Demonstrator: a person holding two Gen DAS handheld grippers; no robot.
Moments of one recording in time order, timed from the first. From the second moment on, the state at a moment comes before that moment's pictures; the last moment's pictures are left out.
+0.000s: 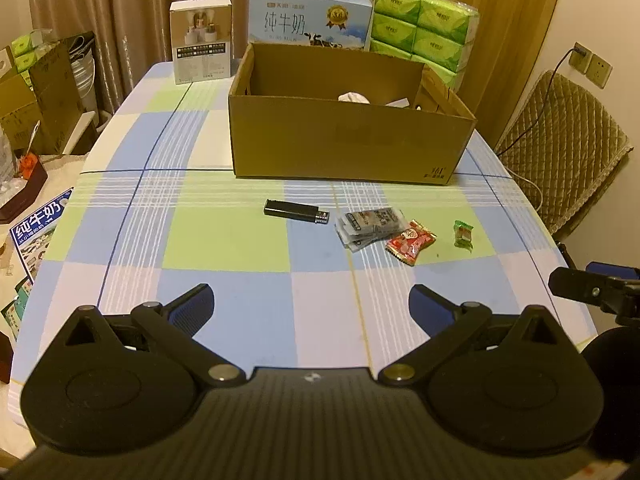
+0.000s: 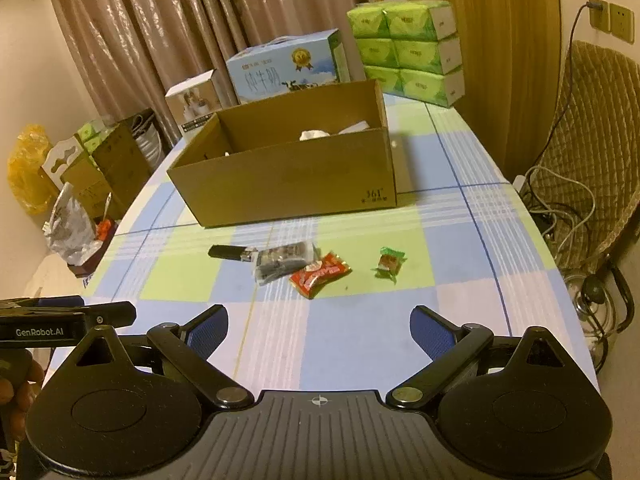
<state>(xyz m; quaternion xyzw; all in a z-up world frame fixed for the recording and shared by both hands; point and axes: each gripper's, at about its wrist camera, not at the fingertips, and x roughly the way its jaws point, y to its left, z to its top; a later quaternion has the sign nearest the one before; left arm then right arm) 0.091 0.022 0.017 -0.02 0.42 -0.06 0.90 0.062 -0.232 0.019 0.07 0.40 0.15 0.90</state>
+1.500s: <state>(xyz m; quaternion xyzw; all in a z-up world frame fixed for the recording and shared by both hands) 0.208 0.035 -0.079 0.00 0.45 -0.09 0.89 0.201 -0.147 -0.117 0.00 0.42 0.13 0.90</state>
